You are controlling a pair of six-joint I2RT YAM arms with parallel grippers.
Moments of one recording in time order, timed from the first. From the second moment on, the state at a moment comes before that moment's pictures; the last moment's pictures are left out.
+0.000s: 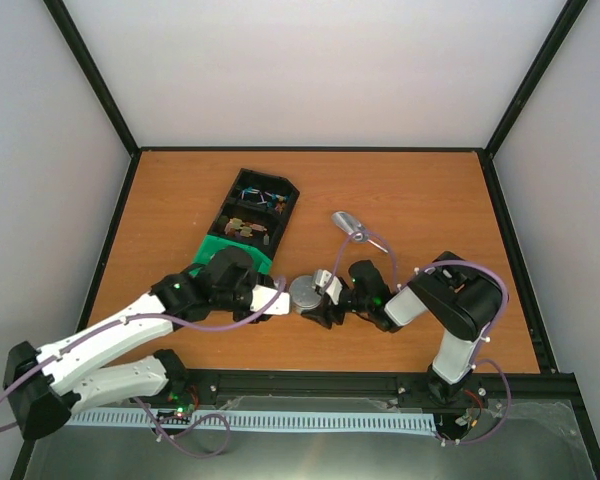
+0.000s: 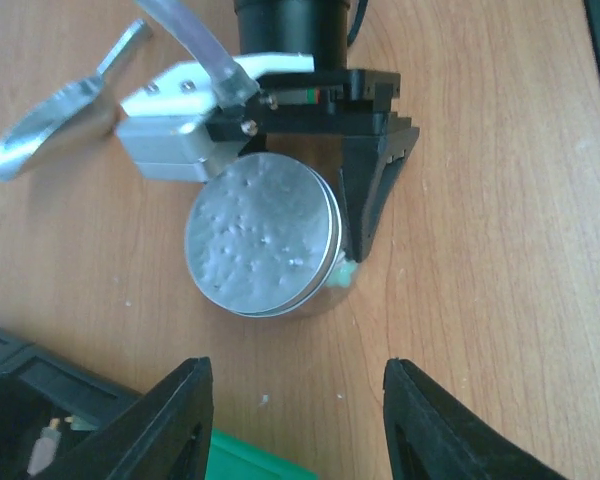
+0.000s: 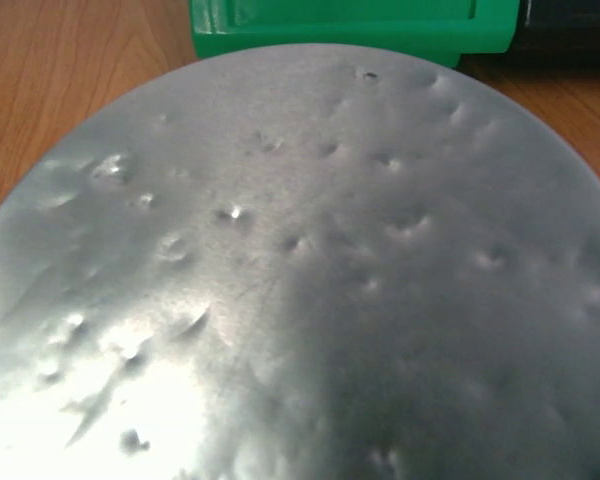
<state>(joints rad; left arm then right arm) -0.86 0.97 0.76 -0.62 0.19 0.79 0.70 1.77 0.39 0.78 -0.57 -0.29</state>
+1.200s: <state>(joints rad) -1.05 1.37 0.70 -0.23 -0.11 0.83 0.70 1.77 0.39 0.80 -0.54 -0.28</state>
